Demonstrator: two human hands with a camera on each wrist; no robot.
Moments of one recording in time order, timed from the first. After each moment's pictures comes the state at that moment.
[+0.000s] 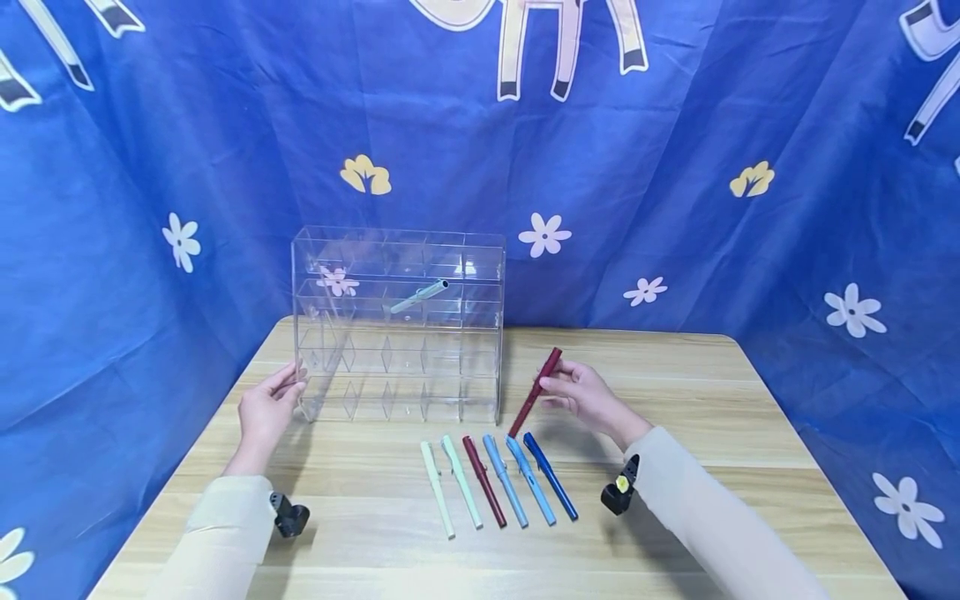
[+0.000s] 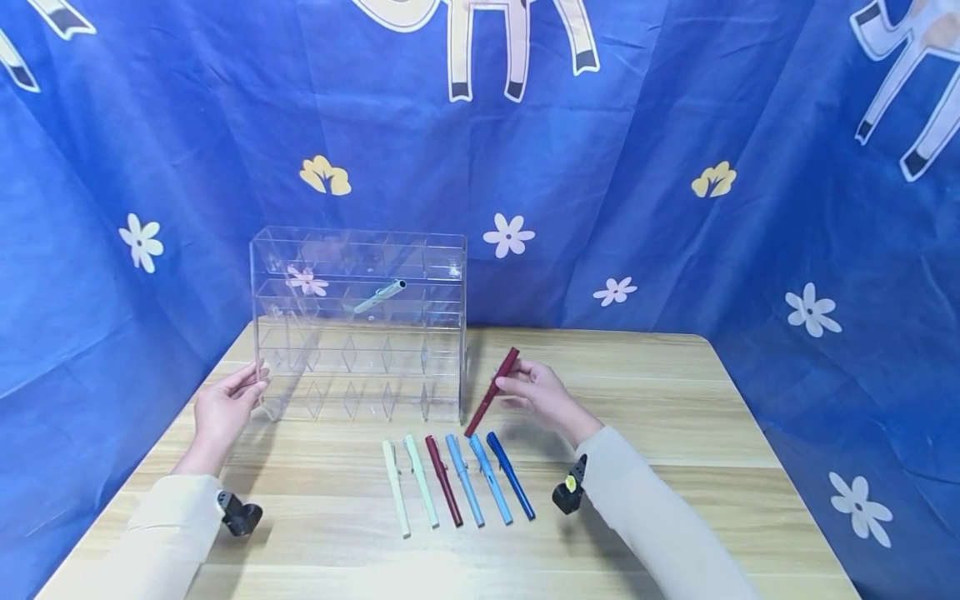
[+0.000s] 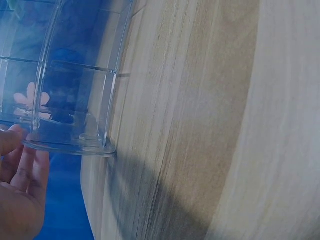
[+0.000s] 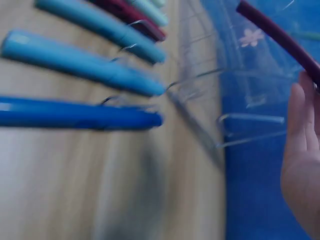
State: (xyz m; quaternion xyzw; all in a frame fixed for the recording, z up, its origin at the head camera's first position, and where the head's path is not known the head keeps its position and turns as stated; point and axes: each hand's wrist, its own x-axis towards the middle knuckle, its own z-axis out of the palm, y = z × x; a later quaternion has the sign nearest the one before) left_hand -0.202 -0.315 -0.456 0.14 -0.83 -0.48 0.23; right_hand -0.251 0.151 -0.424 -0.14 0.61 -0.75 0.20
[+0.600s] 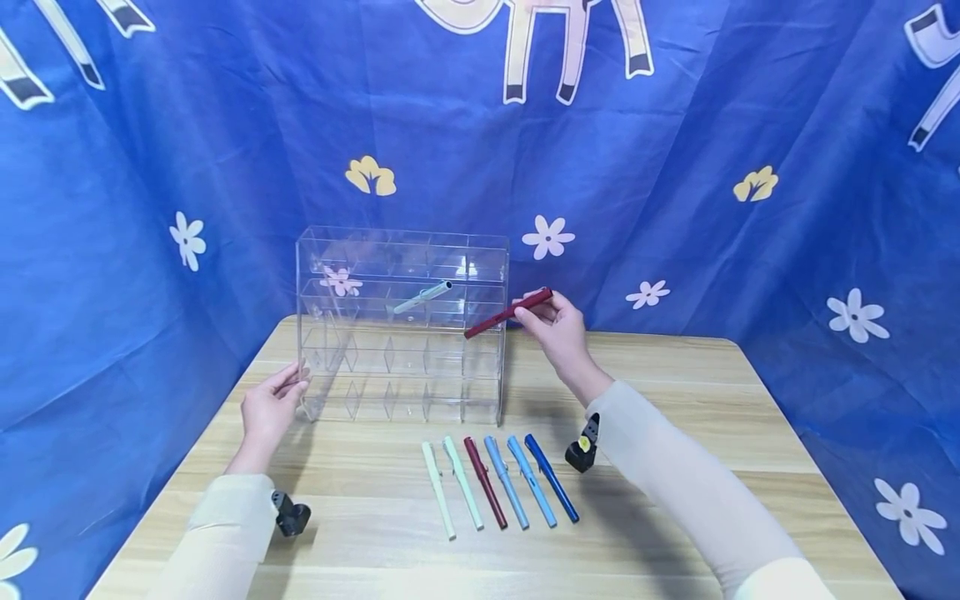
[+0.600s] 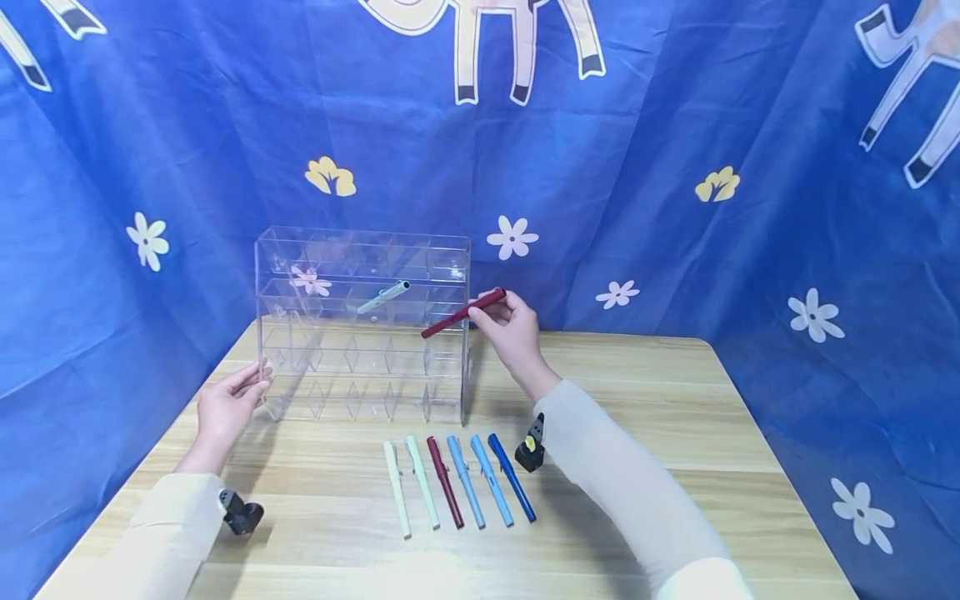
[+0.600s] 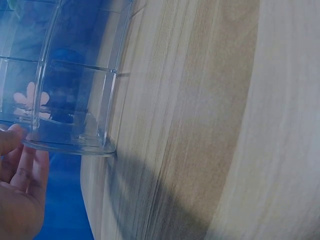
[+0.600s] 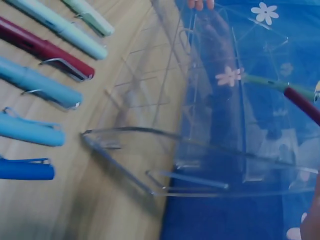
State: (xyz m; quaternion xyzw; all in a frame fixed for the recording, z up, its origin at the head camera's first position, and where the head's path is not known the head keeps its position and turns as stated) left_hand -0.199 -0.314 -0.451 0.13 -0.83 -0.49 0.23; right_hand -0.279 0.086 -0.355 -0.15 0.65 -0.74 -0.08
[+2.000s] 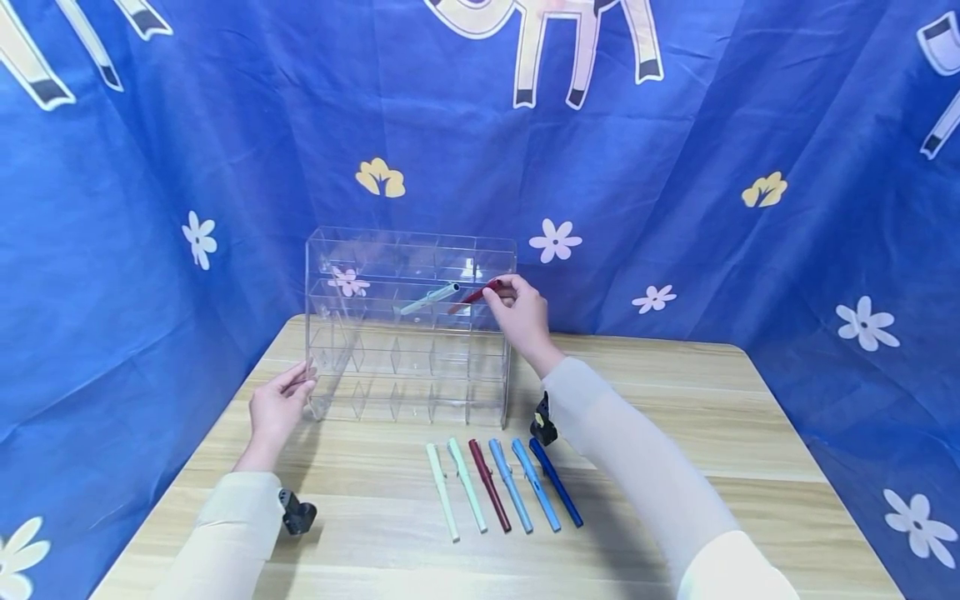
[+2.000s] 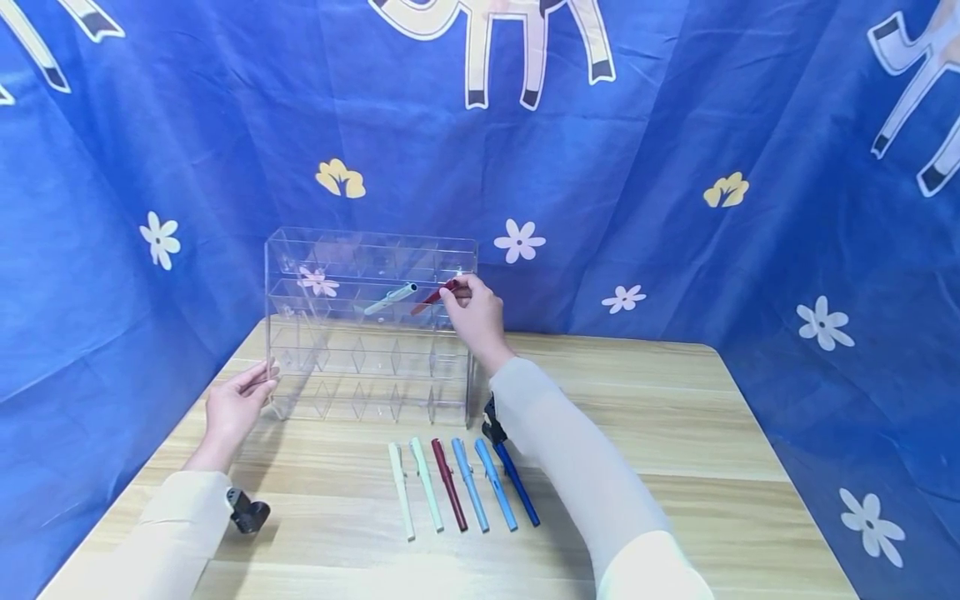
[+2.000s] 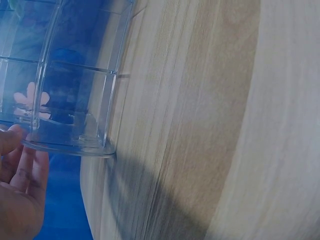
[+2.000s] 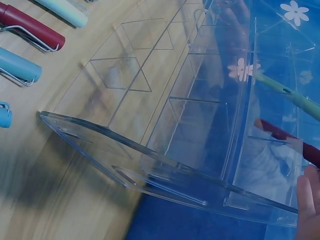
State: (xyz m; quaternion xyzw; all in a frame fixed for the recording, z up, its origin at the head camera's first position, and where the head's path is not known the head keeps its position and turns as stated) left_hand -0.198 -0.316 -0.453 0.15 -0.84 -0.47 0.22; right_hand -0.300 0.027 -0.337 -0.15 0.81 -0.55 -0.16
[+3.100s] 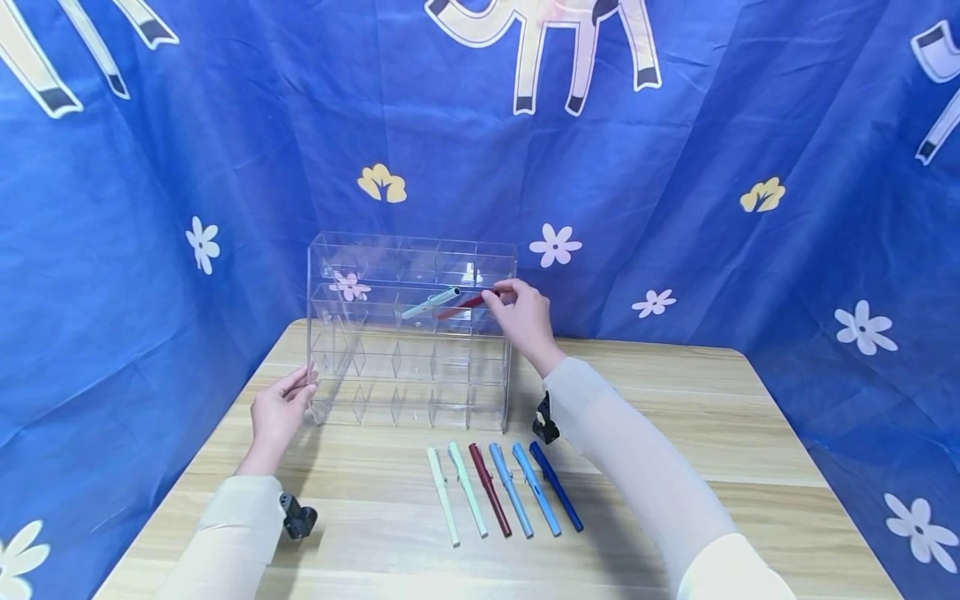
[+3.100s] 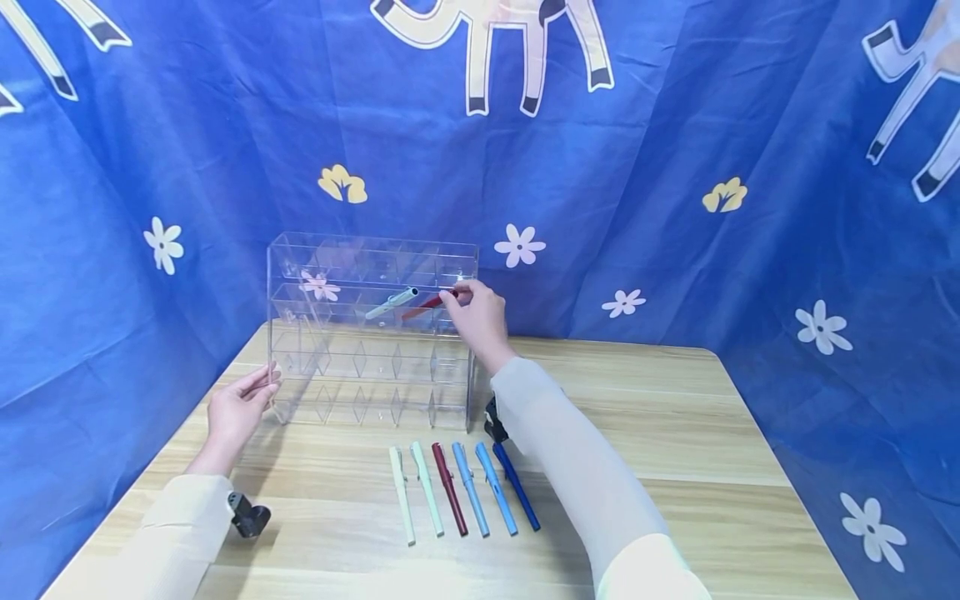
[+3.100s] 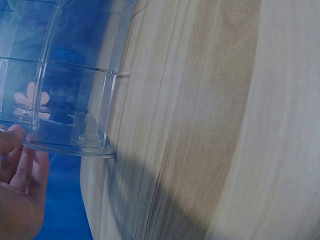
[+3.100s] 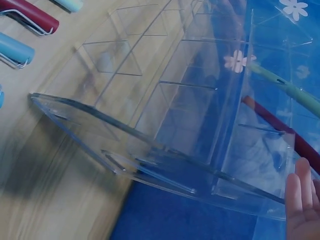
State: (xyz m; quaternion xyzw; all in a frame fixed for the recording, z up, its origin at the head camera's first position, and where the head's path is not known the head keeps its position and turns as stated) left_hand -0.198 -0.315 -0.453 0.14 -0.83 -0.48 0.23; right_hand -0.299 0.031 -0.330 -0.13 0.86 -0.48 -0.14
